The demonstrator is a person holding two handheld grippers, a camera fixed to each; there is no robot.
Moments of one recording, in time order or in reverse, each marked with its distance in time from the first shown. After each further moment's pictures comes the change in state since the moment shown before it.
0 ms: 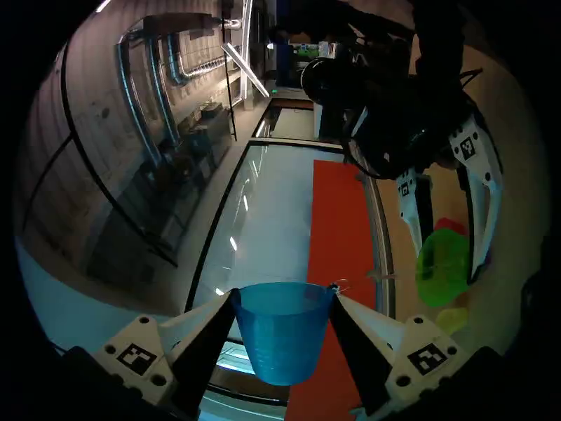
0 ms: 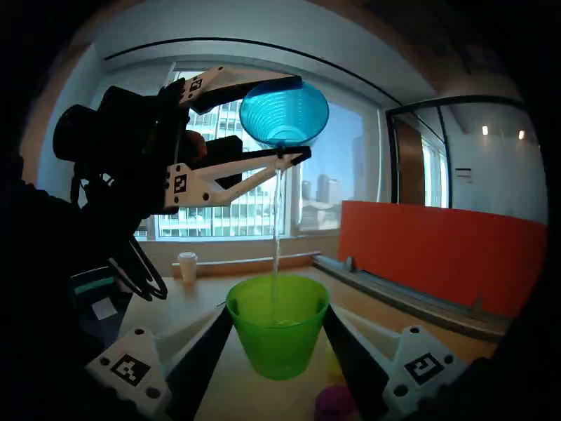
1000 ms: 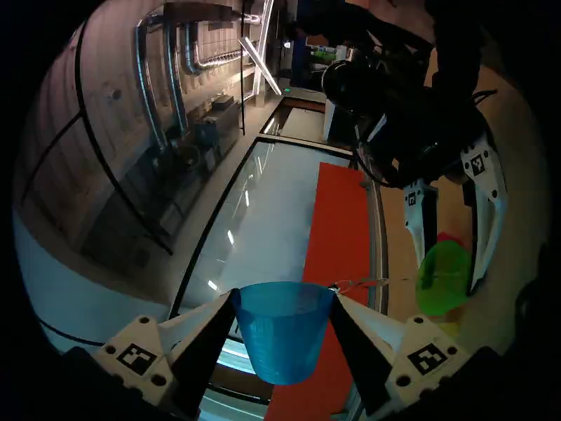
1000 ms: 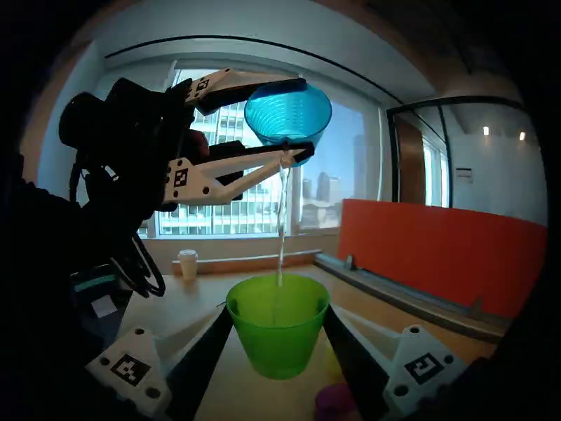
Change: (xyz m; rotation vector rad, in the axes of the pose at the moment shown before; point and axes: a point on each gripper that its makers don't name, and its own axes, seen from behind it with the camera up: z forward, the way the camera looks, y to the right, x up) left arm -0.003 0.000 -0.004 0.004 -0.008 -0.104; right arm -0.001 0.000 -0.002 0.001 -0.011 -0.005
